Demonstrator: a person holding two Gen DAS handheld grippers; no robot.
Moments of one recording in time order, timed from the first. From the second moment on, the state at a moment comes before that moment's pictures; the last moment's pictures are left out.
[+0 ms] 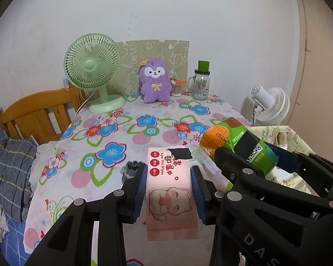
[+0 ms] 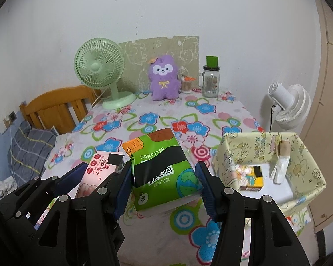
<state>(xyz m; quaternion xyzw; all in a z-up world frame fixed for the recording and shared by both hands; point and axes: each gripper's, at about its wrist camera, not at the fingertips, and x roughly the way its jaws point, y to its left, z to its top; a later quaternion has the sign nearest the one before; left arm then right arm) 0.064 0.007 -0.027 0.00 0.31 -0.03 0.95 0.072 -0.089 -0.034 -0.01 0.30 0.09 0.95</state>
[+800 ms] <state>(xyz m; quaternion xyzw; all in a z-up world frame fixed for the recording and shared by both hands) 0.102 -0.072 -0.011 0.00 0.30 -0.06 0.95 0.104 -0.166 -0.014 0.00 0.28 0.06 0.96</state>
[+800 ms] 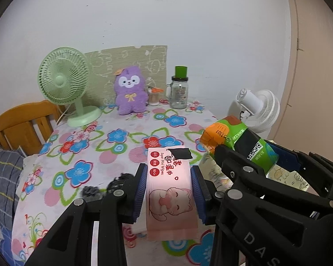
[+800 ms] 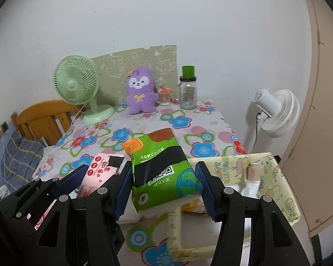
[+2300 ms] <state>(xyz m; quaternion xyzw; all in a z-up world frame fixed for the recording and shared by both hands) 0.155 -0.192 -0.041 0.05 0.36 -0.14 0.92 0.148 -0.291 -0.047 0.06 0.32 -0.01 0.95</state>
